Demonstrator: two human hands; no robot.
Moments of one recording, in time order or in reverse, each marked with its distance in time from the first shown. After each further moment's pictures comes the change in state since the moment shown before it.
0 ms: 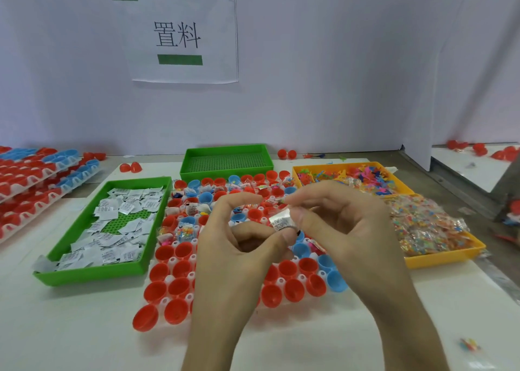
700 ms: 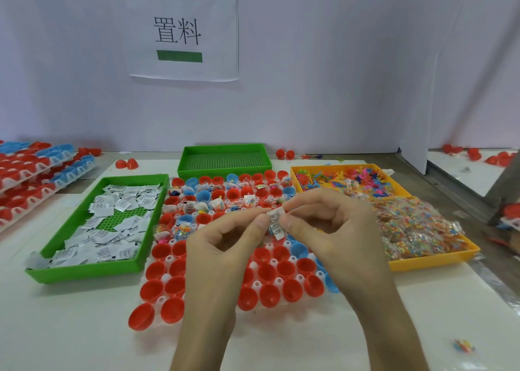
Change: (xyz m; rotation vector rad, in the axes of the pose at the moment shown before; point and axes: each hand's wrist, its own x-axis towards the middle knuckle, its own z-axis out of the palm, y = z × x) left_hand 0.005 -0.011 -0.007 -0.111 0.101 -0.025; right_hand 0.002 0.012 0.009 -0.010 0.049 0.105
